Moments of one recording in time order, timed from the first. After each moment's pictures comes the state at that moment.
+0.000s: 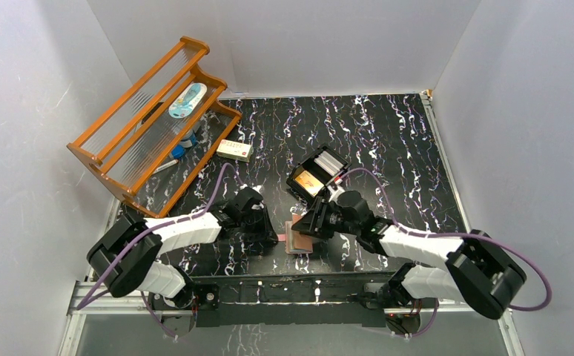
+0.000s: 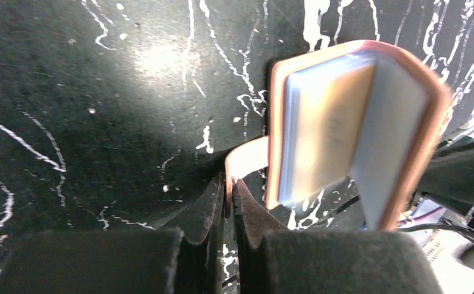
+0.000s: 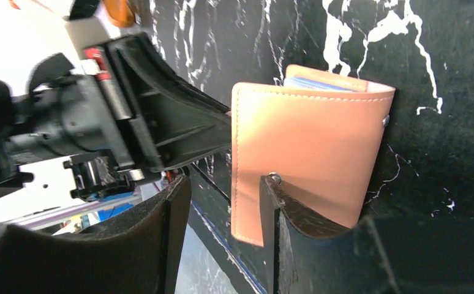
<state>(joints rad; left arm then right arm) -0.79 1.40 0.57 -0.12 0.18 -0.87 0.80 1.16 0.36 0.30 -0.30 1.10</state>
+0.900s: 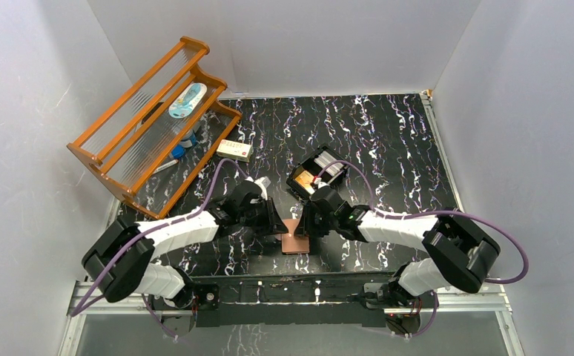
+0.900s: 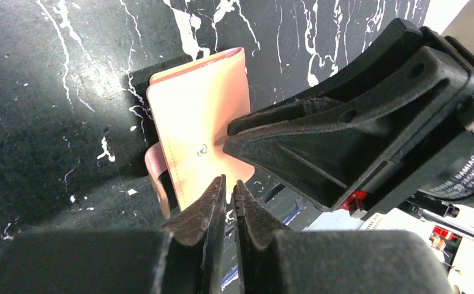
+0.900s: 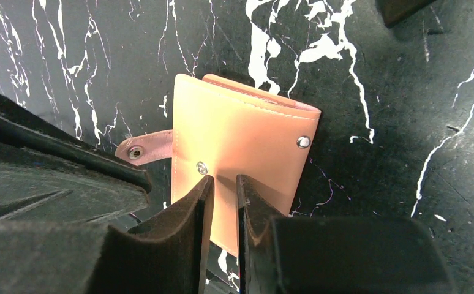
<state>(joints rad) -0.79 1.34 0.59 -0.02 0.29 -0.94 0.90 1.40 0.59 -0.01 -0.11 0.85</state>
